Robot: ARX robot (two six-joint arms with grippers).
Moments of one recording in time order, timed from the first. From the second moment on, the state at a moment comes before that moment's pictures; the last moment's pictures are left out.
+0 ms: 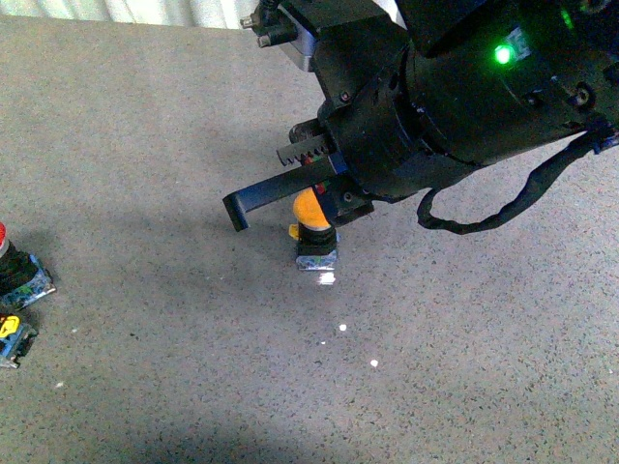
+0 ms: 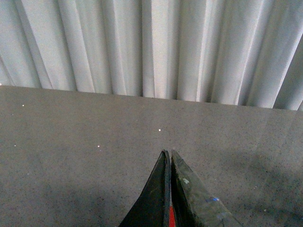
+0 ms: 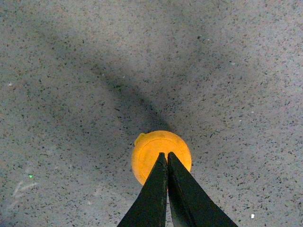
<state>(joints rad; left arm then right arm) 0.00 0.21 0.01 0.21 0.00 0.00 0.50 1.81 1.00 -0.04 0.06 0.03</state>
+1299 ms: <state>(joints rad) 0.00 0.02 0.01 0.00 0.00 0.00 0.45 1.52 0.98 0.10 0.03 0.17</state>
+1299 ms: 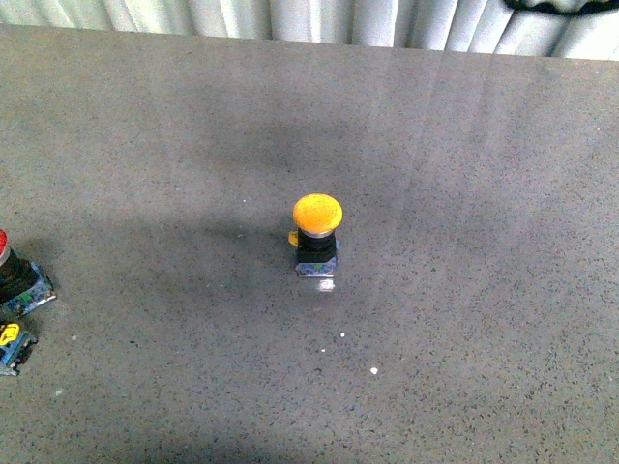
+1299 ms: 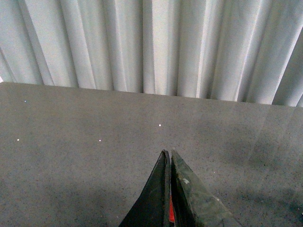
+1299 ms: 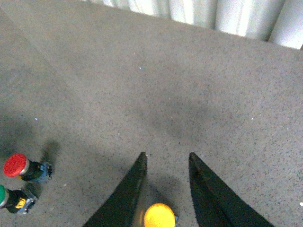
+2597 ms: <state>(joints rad) 0.00 0.02 0.01 0.00 0.00 0.00 0.00 0.71 0.02 0.68 0.00 0.01</state>
